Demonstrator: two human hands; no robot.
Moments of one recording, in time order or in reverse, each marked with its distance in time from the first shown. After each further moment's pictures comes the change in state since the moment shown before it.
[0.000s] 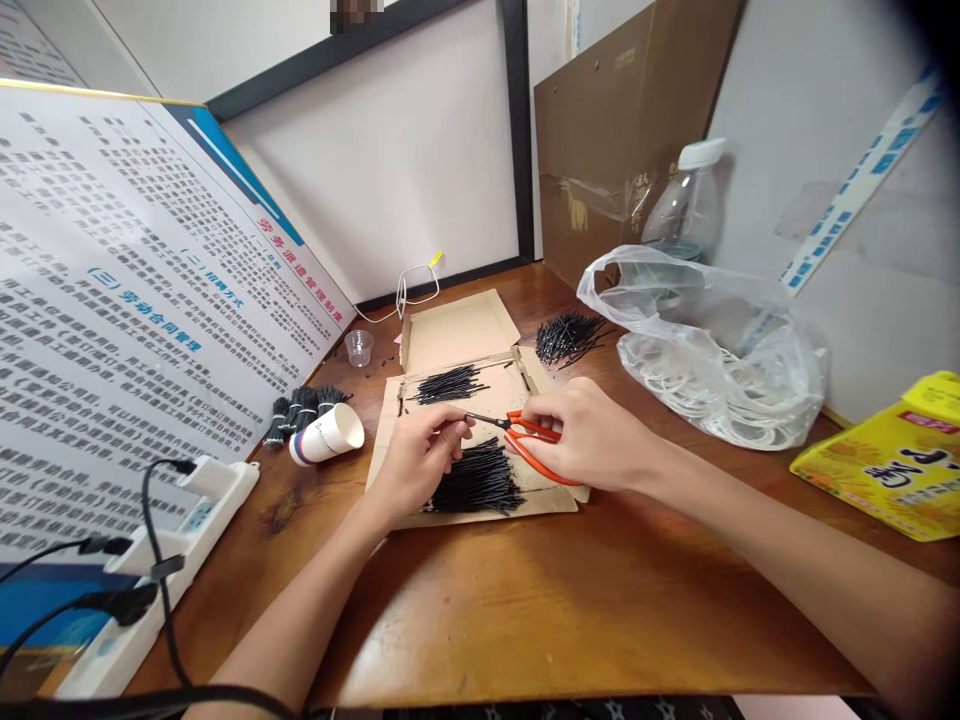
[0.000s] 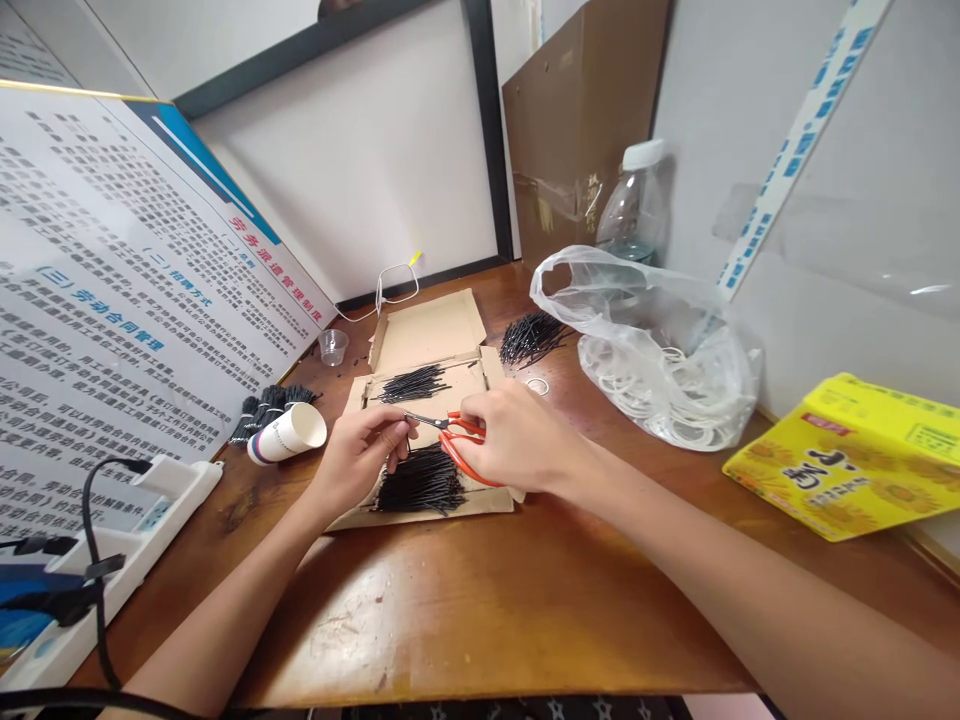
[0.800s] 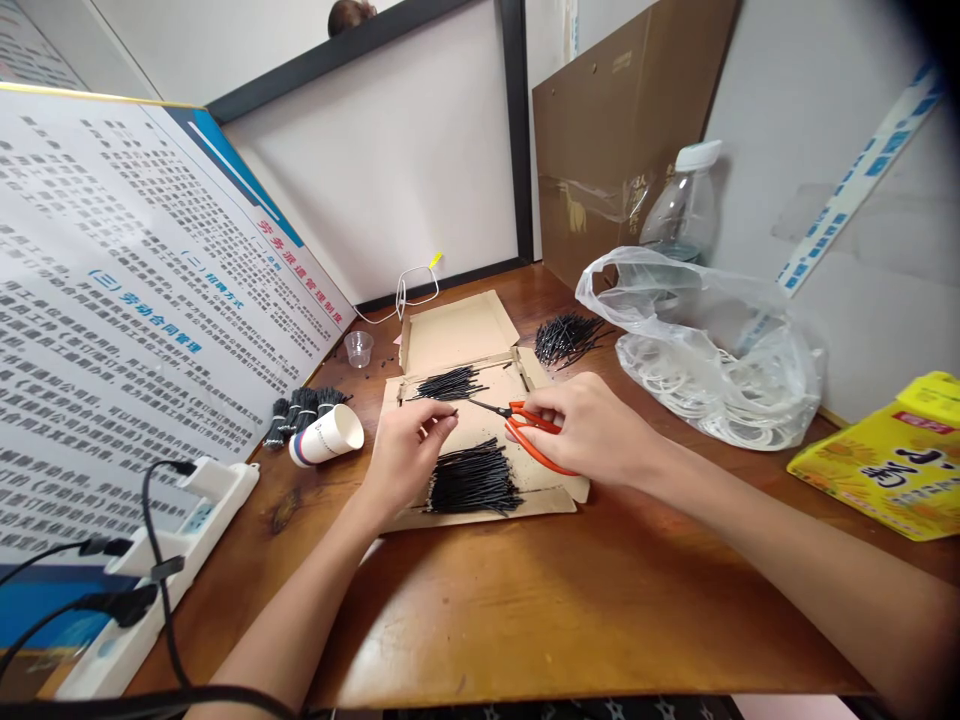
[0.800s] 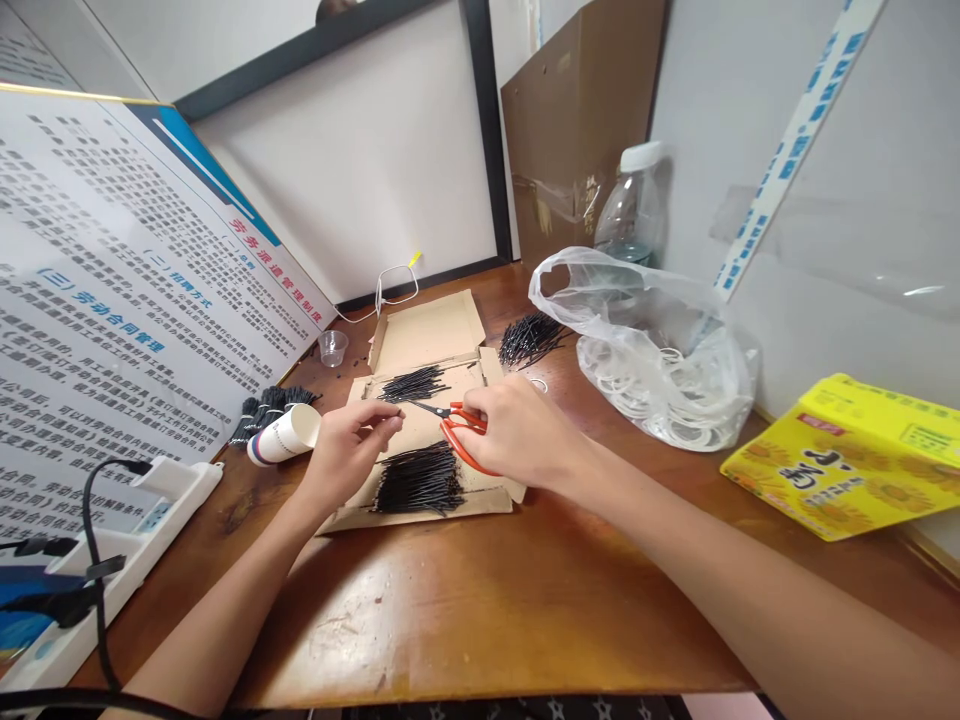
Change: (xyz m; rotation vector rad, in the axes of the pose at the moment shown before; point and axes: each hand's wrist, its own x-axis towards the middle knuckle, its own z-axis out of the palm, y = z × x) left_hand 0.002 -0.001 -0.012 0.324 0.123 0.119; right_hand 0.001 0.002 -0.001 -0.023 0.065 0.015
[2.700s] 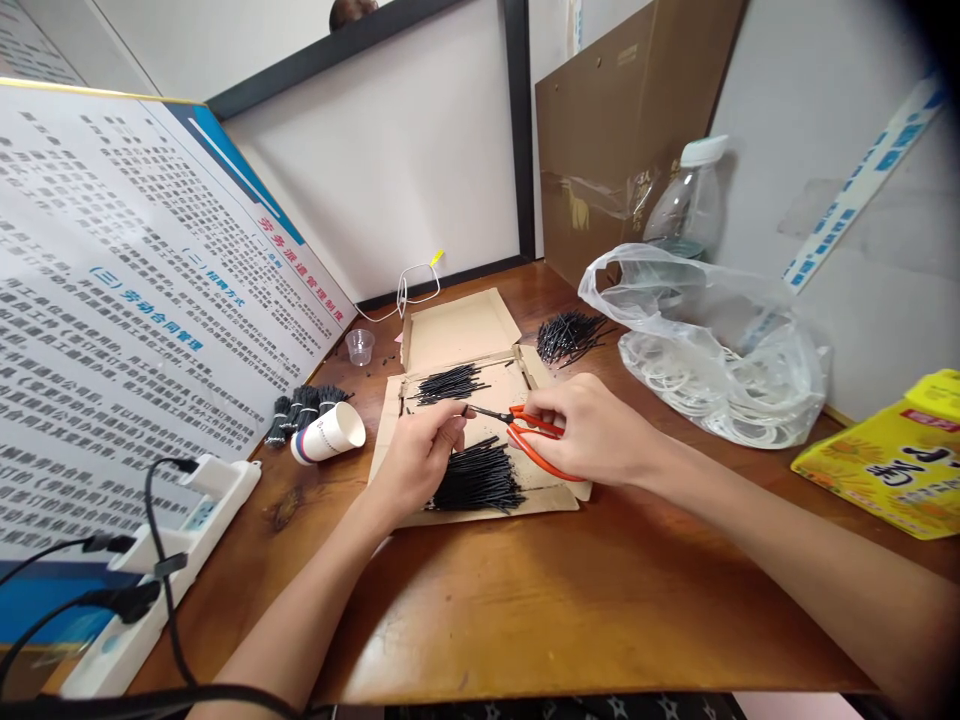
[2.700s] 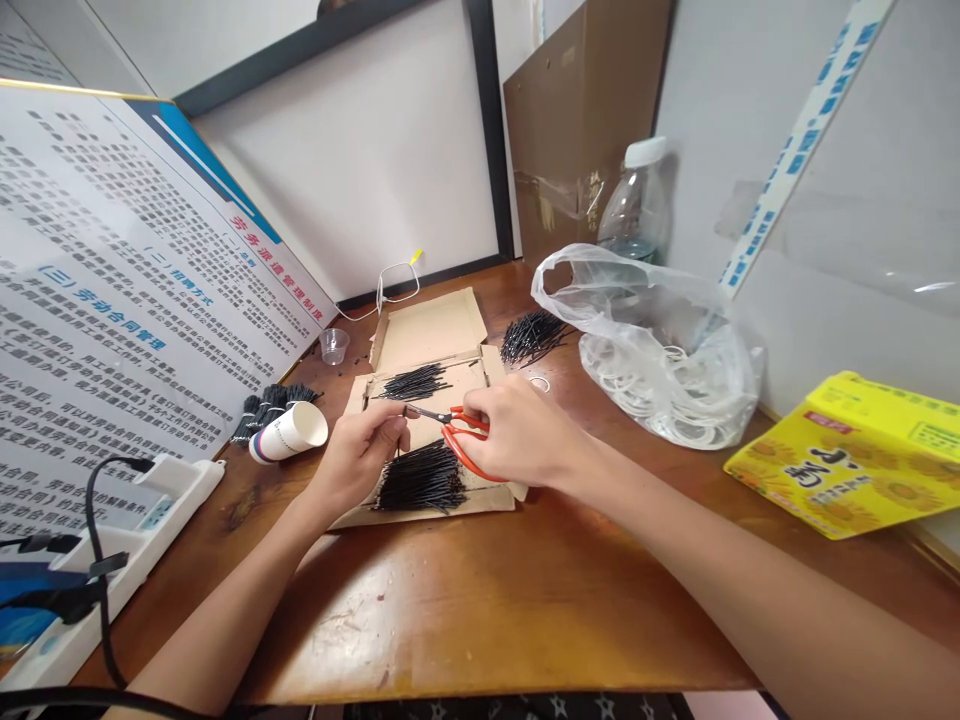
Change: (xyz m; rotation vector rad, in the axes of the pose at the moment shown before) left_hand -0.004 0.009 0.004 -0.052 -0.114 0.051; right_hand -0.001 0.000 0.000 0.031 -0.043 -0.013
